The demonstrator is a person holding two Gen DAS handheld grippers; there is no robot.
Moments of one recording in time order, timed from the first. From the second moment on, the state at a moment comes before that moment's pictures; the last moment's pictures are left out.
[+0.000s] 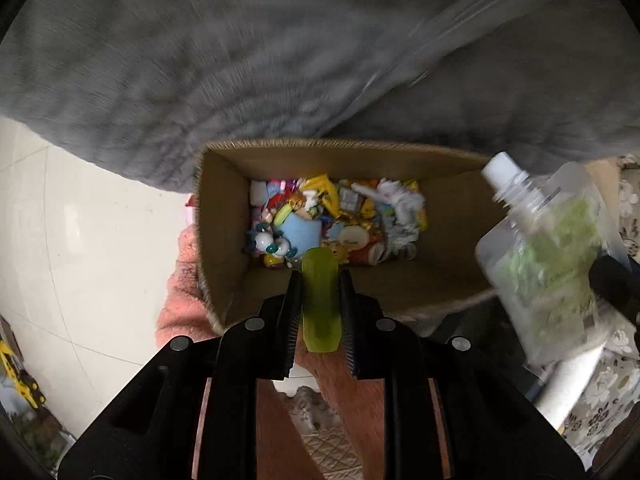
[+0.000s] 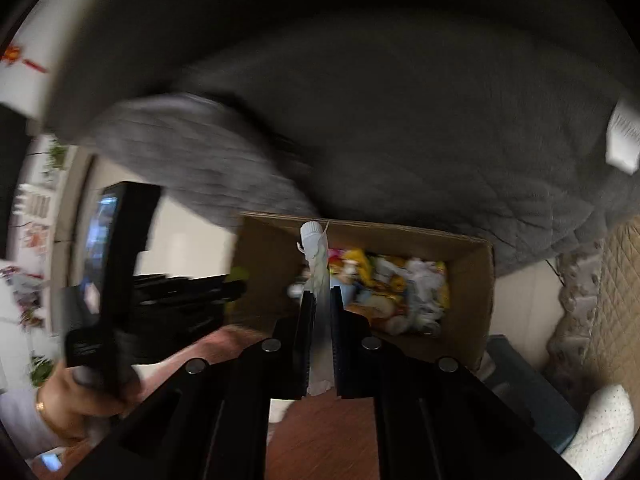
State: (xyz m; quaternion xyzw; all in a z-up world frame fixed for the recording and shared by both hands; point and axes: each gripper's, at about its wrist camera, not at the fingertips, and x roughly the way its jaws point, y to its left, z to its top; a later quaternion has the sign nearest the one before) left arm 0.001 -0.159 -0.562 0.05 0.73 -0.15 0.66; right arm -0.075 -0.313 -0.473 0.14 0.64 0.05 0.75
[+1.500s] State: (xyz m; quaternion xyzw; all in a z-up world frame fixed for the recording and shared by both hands) left arm 0.252 0.057 -0.250 0.00 0.57 -0.28 0.78; right arm 0.398 -0.344 -0.278 0.41 0.44 -0.11 0.79
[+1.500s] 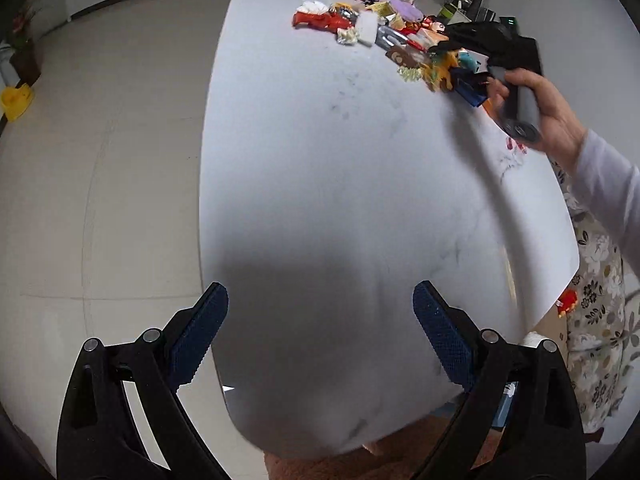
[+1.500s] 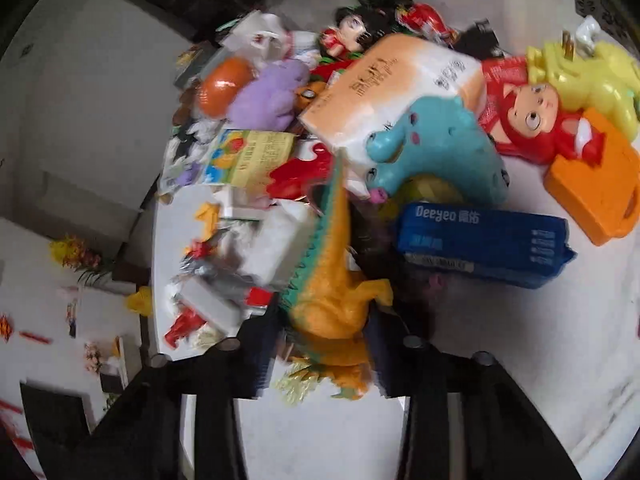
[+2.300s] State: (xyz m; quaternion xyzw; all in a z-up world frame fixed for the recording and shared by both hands) left arm 0.410 -0.268 -0.277 -0.02 0.60 -0.26 0.76; right arm 0.091 -0.350 -0.186 0.49 0.33 -0.16 0.79
